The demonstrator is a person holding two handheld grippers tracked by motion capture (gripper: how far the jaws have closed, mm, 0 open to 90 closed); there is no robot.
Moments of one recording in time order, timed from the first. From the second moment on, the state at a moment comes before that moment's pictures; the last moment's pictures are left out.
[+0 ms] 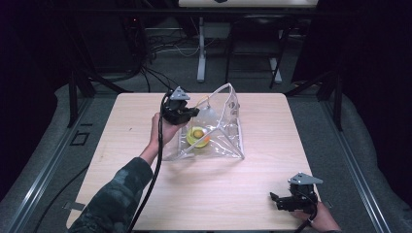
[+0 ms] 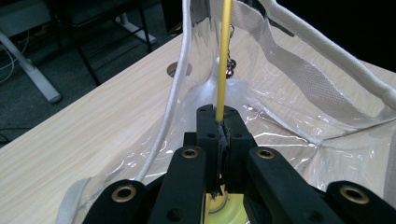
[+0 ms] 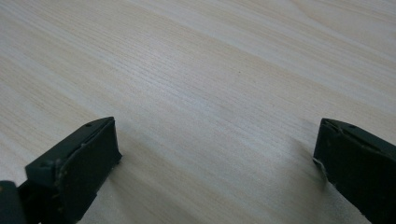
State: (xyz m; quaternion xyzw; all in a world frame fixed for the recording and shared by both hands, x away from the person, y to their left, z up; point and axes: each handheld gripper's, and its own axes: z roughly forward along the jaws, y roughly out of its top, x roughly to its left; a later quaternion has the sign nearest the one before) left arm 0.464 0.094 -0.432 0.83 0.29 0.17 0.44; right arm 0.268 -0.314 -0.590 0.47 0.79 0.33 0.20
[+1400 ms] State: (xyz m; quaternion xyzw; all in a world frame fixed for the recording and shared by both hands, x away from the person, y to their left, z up) left arm 0.420 0.165 -0.379 0.82 0.32 0.20 0.43; right arm 0.268 -0.313 -0.590 0.47 0.79 0.33 0.19
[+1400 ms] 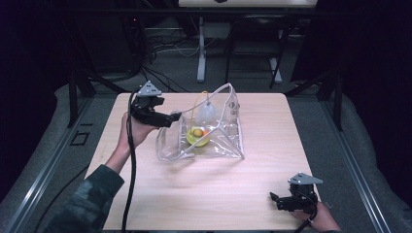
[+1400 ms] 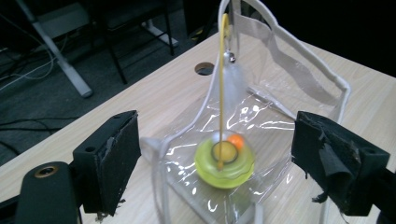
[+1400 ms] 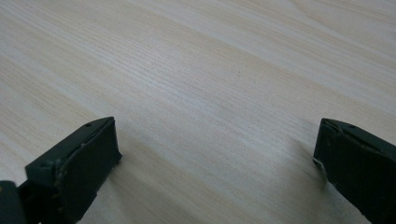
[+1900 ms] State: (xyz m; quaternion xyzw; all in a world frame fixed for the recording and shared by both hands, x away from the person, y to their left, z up) left arm 0.399 0.223 -0.387 0.80 0.37 0.23 0.41; right arm 0.268 -0.313 -0.590 0.47 0.79 0.33 0.19
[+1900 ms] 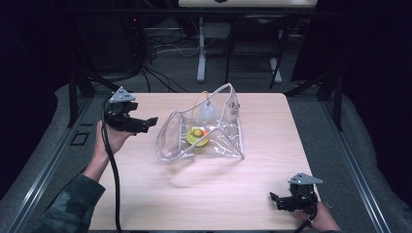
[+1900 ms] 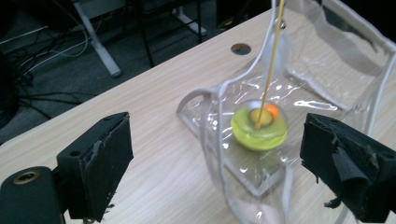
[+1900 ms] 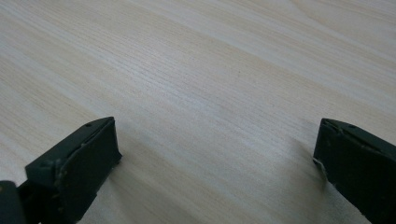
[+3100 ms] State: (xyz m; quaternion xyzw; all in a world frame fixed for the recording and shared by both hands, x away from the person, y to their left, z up) left arm 0.362 0.301 -0.474 0.78 0.48 0.19 0.35; right arm 0.268 -0.313 -0.590 0.47 0.79 0.33 0.19
